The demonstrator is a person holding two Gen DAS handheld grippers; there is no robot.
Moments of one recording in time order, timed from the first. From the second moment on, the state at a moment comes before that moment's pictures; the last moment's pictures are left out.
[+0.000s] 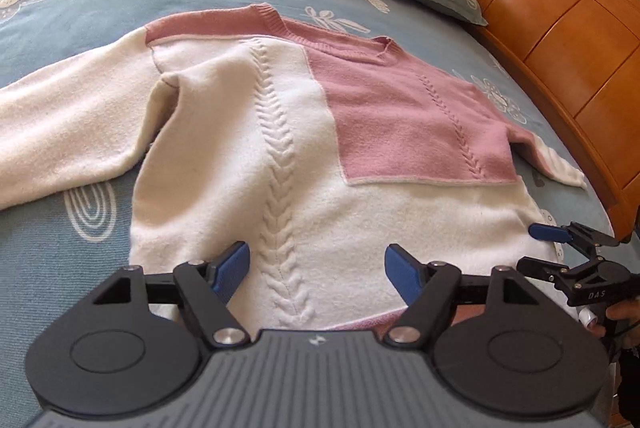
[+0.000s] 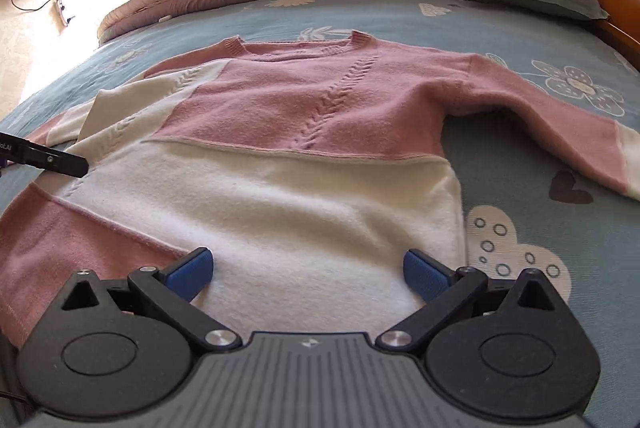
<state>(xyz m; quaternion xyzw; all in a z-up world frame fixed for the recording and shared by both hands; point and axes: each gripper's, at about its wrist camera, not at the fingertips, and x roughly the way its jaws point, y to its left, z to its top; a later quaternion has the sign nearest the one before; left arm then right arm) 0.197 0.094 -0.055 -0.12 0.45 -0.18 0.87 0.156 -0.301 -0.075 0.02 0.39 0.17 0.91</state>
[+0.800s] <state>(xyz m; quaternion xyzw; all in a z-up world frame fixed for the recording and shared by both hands) 0.325 0.111 -0.048 -0.12 0.43 -0.15 0.88 0.322 -0.296 -0.067 0.03 0.41 0.12 0.90</state>
